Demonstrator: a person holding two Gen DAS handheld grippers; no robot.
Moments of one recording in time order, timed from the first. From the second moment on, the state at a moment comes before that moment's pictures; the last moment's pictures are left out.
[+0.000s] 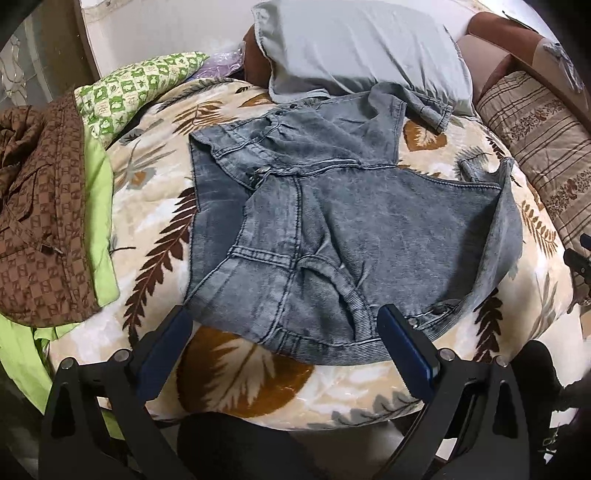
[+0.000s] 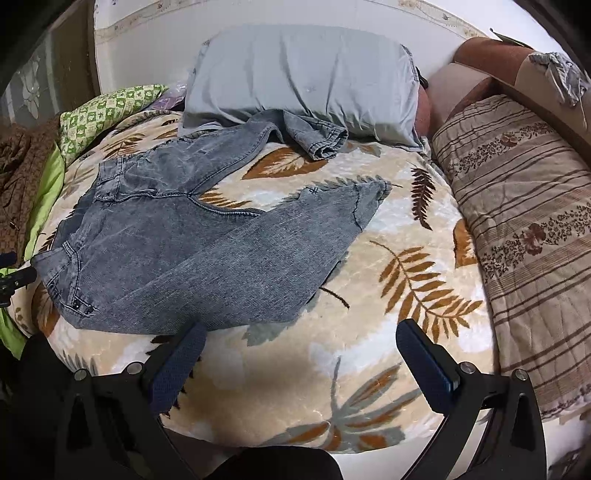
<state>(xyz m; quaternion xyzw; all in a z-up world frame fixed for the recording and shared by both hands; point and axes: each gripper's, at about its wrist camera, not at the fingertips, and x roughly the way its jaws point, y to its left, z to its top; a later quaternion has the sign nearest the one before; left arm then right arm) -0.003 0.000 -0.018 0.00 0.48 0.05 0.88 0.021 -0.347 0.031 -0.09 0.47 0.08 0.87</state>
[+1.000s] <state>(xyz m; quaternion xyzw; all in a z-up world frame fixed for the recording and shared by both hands) 0.009 -0.022 -0.019 0.01 0.50 0.01 0.87 0.019 -0.368 0.031 -0.07 0.47 0.07 0.88</state>
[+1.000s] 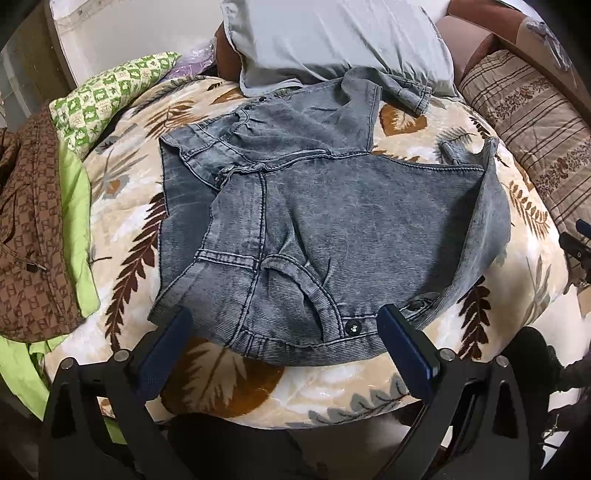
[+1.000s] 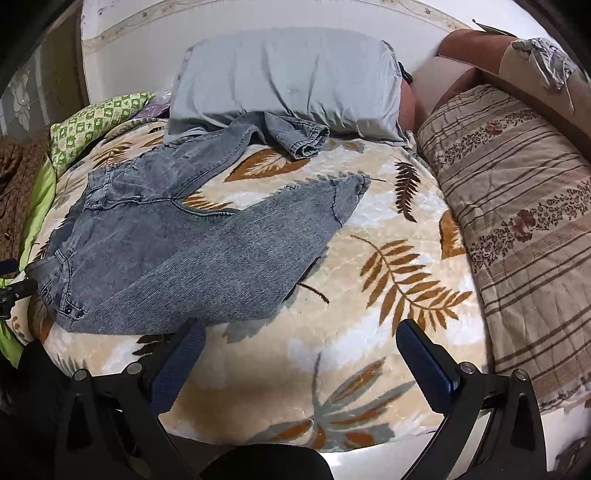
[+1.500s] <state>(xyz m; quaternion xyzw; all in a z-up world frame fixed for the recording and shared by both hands) 0.014 -0.021 -0.020 -0.01 0.51 0.00 0.86 0.024 -0.371 0.028 -0.07 0.47 0.06 0.88</state>
